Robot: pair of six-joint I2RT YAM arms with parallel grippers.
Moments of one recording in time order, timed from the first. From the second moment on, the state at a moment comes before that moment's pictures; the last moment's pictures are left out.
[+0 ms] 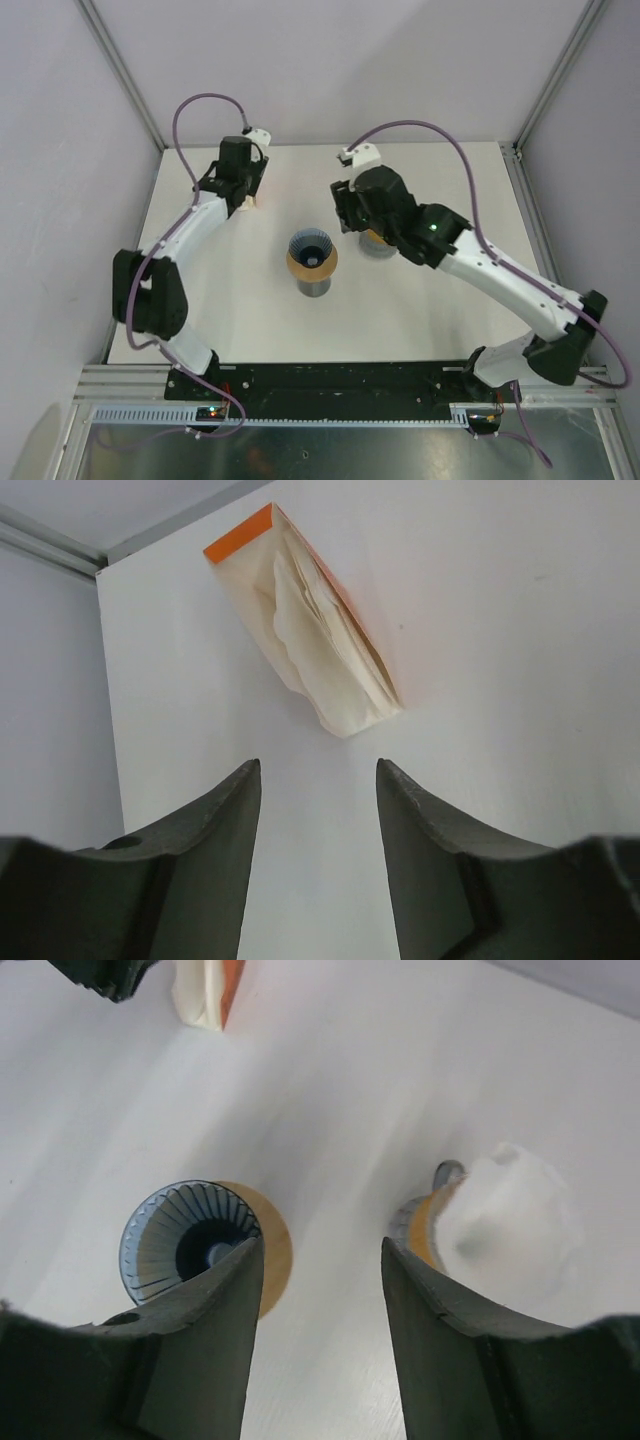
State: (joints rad) left arm -0.27 1.61 1.33 -0.29 -0.28 0.27; right arm 0.92 1.44 1.55 -0.60 0.37 0.22
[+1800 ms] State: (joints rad) left arm -0.10 2.15 1.73 -0.23 -0.23 0.20; right arm 0.81 1.16 1.32 -0.68 0.52 0.16
